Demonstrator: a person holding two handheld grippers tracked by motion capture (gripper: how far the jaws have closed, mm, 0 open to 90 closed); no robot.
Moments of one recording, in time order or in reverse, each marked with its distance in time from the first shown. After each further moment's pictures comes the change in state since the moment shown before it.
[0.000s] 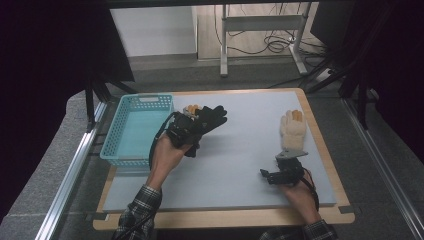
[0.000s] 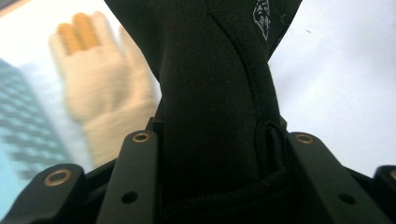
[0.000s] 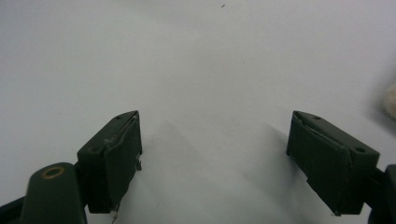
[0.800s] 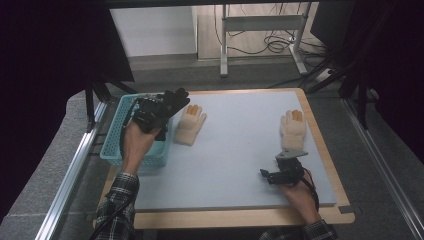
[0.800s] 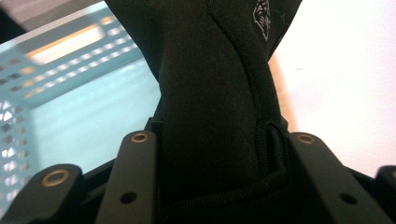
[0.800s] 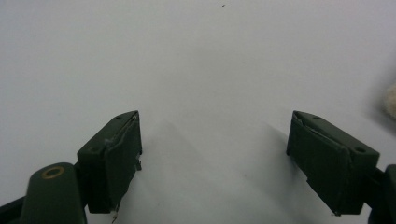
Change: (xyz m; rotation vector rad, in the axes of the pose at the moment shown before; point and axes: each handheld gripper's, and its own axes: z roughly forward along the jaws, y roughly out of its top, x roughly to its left) left arm 0.092 -0.020 -0.037 -0.006 0.203 -0.165; right arm 0.000 0.000 0.000 0.000 0.000 0.000
